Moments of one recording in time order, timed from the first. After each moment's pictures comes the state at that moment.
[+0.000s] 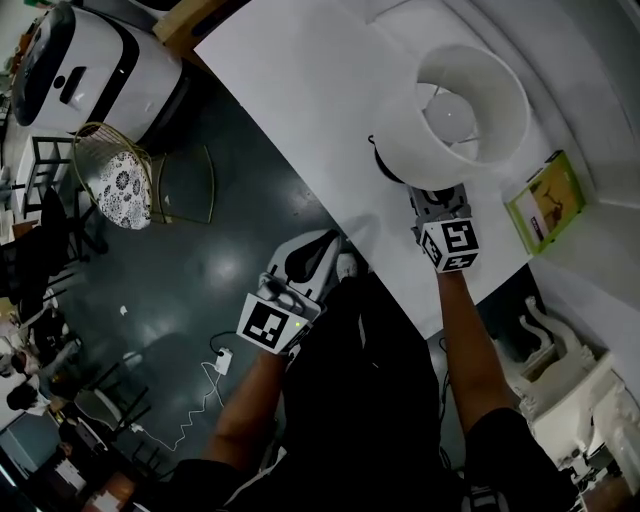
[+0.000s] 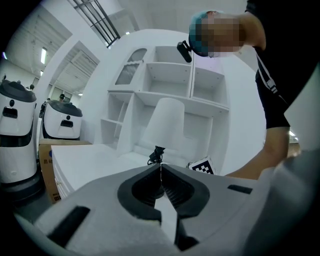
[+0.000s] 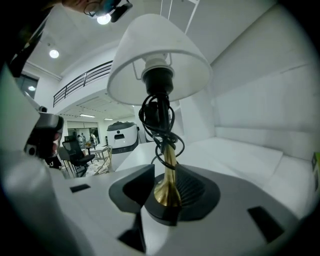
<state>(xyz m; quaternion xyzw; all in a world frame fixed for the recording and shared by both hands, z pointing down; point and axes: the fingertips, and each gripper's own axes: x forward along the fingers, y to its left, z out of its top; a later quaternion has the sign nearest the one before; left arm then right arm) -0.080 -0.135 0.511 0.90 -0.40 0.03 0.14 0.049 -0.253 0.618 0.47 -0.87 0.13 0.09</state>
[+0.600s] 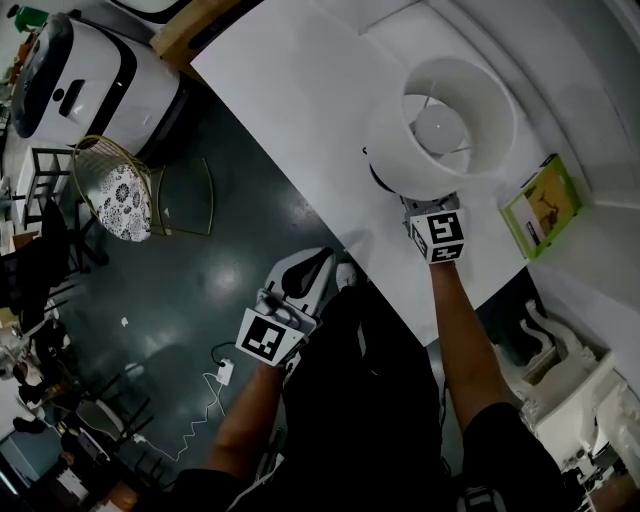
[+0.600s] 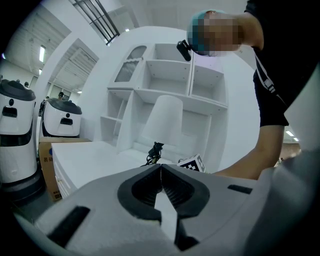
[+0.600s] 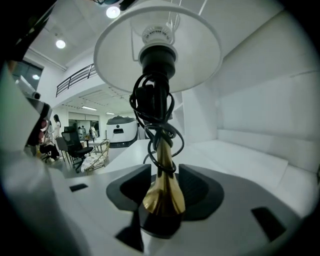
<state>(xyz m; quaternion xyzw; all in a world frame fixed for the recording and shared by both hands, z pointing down) -0.082 -0.124 0.519 0.91 -0.39 0.04 0.15 0.043 -0.278 0.634 0.47 -0.87 0.10 0.11</state>
